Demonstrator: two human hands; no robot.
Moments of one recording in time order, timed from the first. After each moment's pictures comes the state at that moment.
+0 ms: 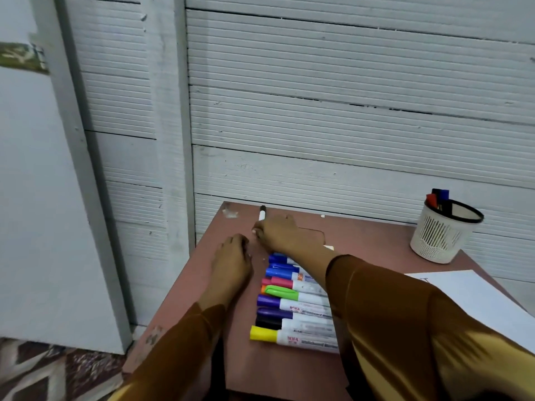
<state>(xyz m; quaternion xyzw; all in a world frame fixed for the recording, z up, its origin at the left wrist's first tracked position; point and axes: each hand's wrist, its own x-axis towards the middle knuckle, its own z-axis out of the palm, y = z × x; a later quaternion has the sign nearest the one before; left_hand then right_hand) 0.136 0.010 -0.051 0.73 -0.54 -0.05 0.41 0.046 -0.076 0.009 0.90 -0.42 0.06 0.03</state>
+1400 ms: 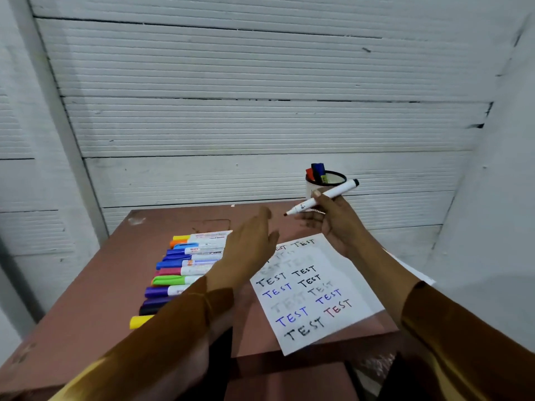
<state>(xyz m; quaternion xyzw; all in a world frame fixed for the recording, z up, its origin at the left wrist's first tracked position) -0.078 0.018 0.024 0.61 -0.73 0.03 0.32 -0.247 -0.018 0.047 0.48 -0.30 0.58 -0.59</state>
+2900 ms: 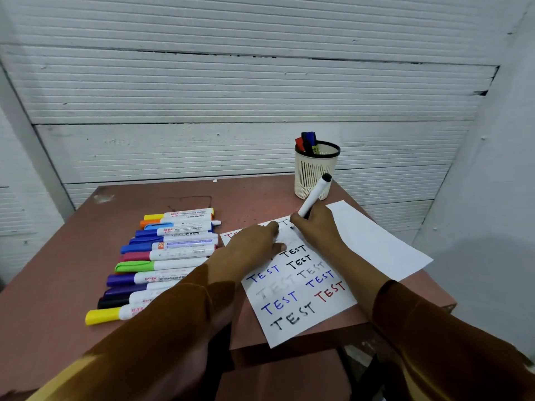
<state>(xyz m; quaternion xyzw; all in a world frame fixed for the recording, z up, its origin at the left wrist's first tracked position) -0.106 0.002 -0.002 0.61 -0.79 -0.11 0.04 -0.242 -0.040 -0.024 0.64 -0.57 0.46 -0.24</state>
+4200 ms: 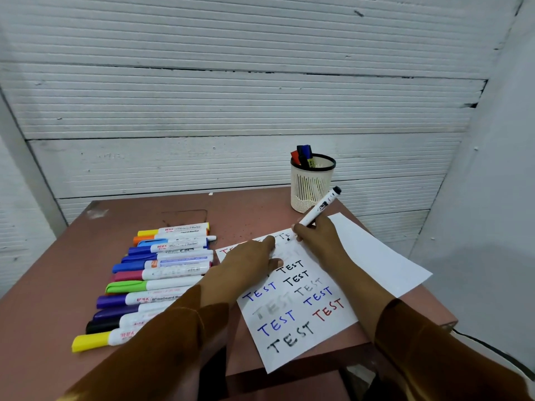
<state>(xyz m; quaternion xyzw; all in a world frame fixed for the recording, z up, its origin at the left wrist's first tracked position) -0.106 -0.001 -0.005 0.60 -0.79 -0.10 0.03 -0.251 -0.045 -0.023 0.54 -0.55 0.52 -0.37</state>
